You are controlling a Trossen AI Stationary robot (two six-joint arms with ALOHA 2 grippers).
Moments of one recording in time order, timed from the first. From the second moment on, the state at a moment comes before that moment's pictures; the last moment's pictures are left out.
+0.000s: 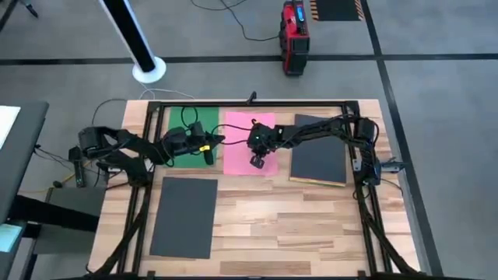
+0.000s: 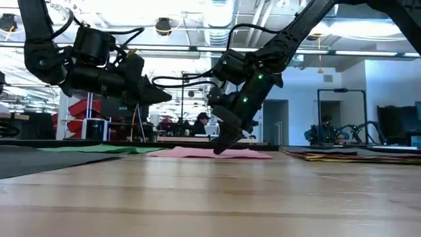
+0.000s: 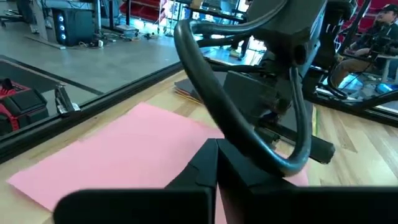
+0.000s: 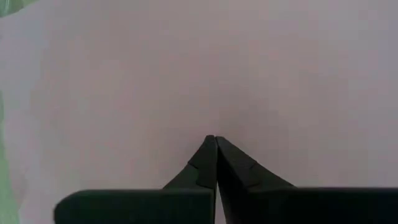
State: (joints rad) left arm 0.44 1.46 0.22 1.11 0.08 -0.17; right arm -0.28 2.05 1.20 -0.18 0.02 0.06
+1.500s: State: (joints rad) left arm 0.44 1.46 0.22 1.10 0.08 -0.17; right arm -0.27 2.00 1.36 -0.38 0.03 -0.04
